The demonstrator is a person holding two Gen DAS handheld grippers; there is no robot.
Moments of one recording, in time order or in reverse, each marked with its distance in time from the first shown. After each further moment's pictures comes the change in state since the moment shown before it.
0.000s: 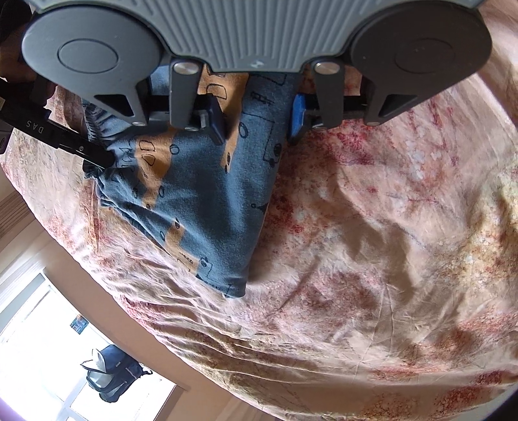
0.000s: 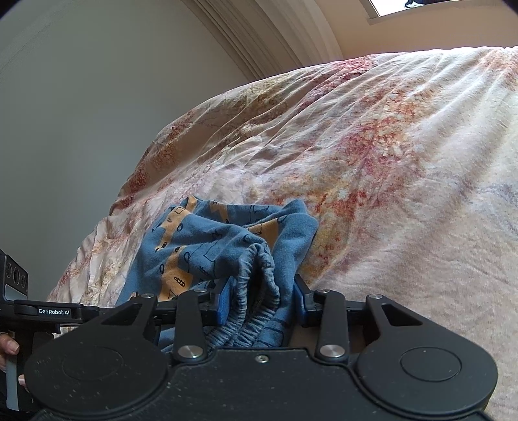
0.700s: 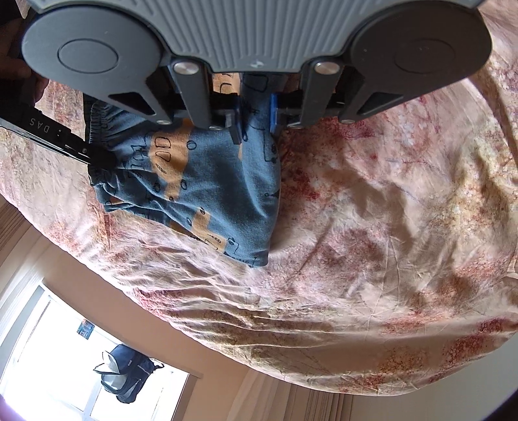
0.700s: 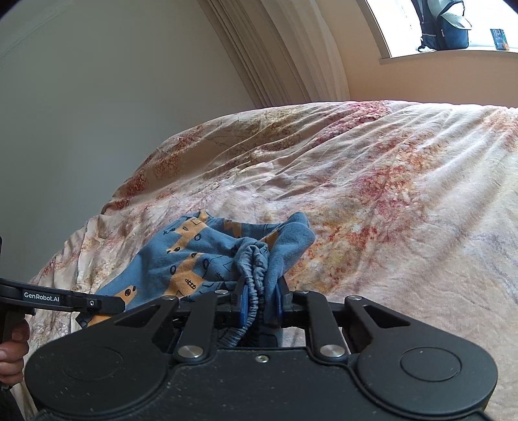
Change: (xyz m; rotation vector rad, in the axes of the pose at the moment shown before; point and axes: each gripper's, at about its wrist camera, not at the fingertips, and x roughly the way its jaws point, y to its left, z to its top) left arm -0.029 -0.032 0.004 0.098 -0.081 0.068; right arm -0.019 0.033 -0.006 -0.139 -0.099 -0.070
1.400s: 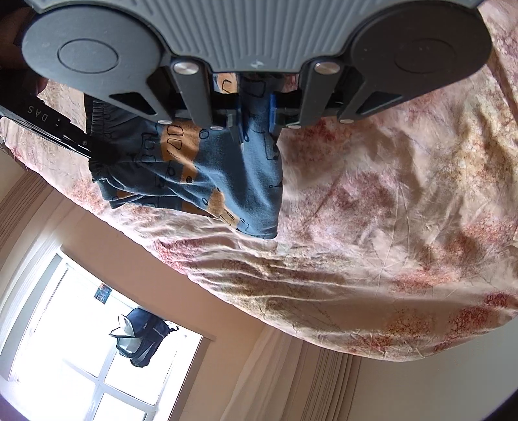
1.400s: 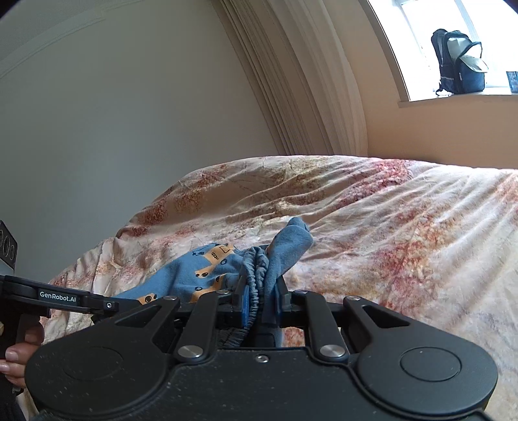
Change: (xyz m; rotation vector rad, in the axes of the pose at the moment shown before) left arm -0.020 -0.005 0.032 -0.005 -0.144 -0.064; right arm -0.021 0.027 0.041 -0.097 -0.131 0.033
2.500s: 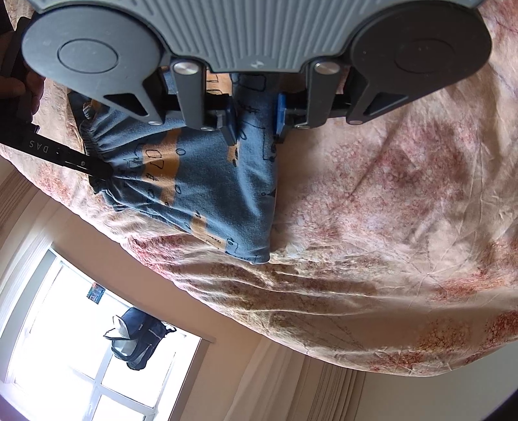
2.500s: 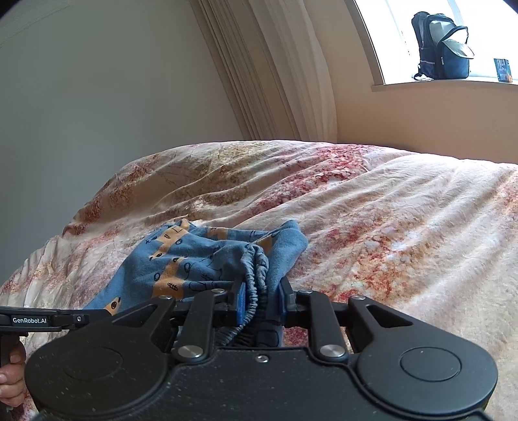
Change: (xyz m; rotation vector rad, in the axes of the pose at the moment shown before) left arm 0.125 0.005 0.012 0.004 -0.014 -0.011; right arm 0.108 -0.104 0.021 0.024 0.067 -0.107
